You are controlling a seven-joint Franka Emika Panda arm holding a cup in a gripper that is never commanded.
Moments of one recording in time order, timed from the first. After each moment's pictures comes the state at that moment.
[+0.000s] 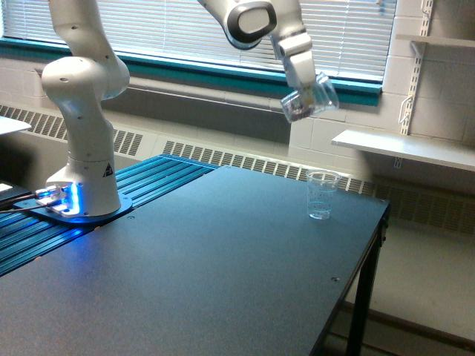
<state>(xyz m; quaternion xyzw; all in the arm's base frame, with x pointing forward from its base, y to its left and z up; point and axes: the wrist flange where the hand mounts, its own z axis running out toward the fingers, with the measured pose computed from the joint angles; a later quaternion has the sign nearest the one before) 0.438 0.232 0.413 -0.97 0.12 -0.18 0.07</state>
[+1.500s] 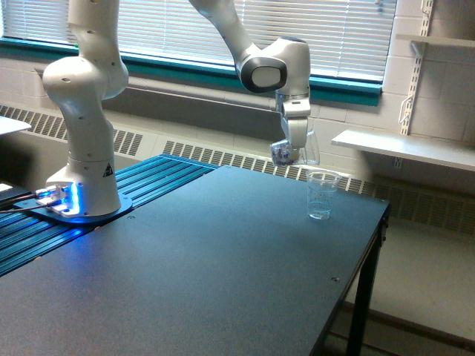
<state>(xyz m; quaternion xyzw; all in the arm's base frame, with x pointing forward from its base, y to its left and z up) 0.439 0.274 0.285 -0.99 0.14 -0.04 0.06</state>
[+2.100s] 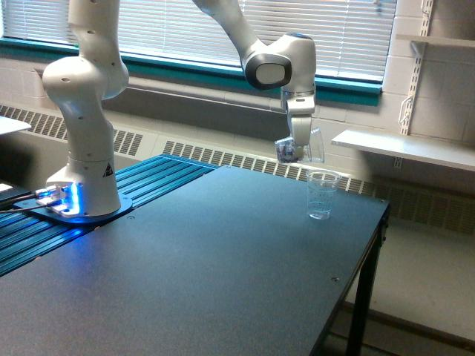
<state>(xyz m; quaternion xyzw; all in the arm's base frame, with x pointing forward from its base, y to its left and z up) 0.453 0.267 0.294 -0.98 0.17 -0.03 0.07</state>
